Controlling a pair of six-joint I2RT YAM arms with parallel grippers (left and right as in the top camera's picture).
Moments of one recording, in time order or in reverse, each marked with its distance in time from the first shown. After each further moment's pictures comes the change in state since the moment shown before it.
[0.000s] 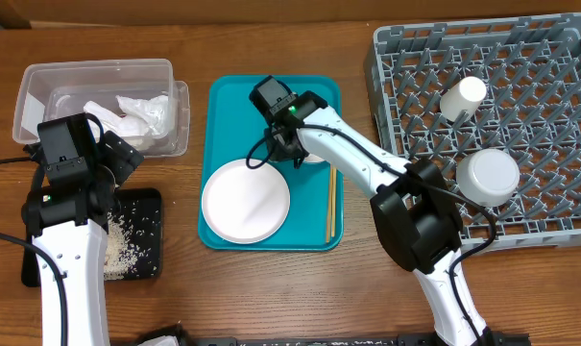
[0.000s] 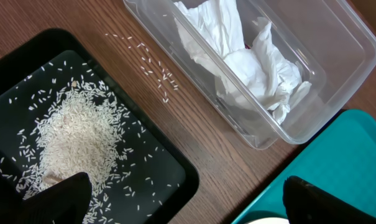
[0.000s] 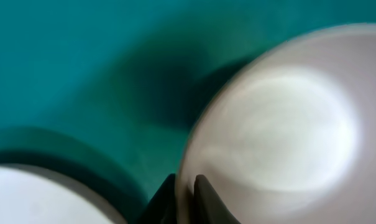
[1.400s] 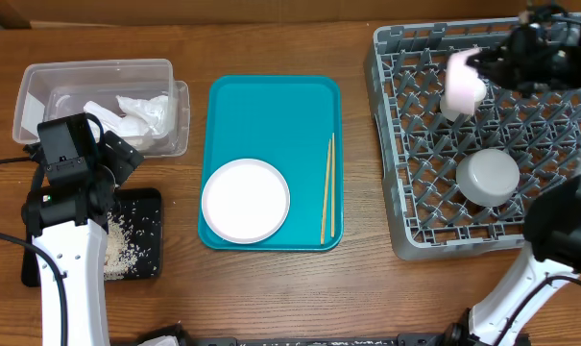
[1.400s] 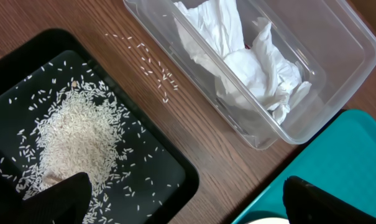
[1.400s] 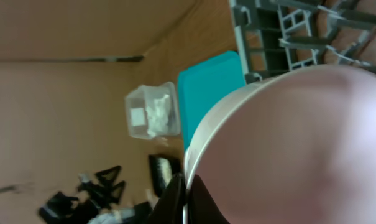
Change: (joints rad) left arm 0.000 0.000 0.000 0.000 0.000 0.000; right arm -1.056 -0.175 0.225 -0.490 -1.182 -0.429
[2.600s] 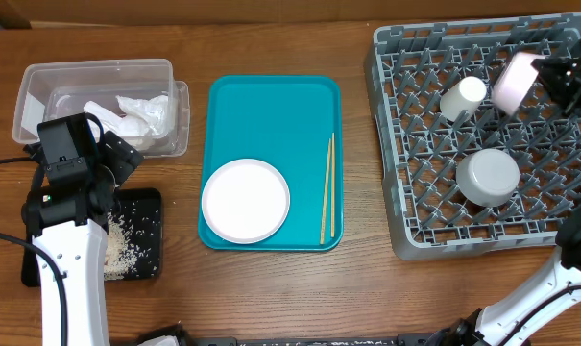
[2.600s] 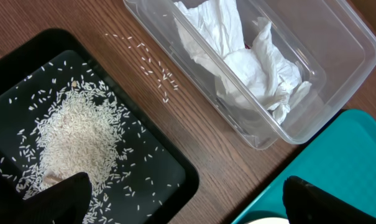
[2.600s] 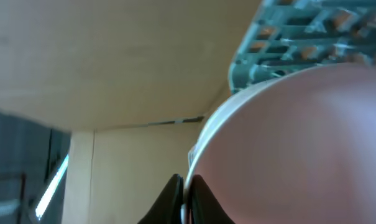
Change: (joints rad) left arm 0.000 0.000 0.000 0.000 0.000 0.000; right arm -0.248 0.013 -0.332 0.651 -0.283 0.407
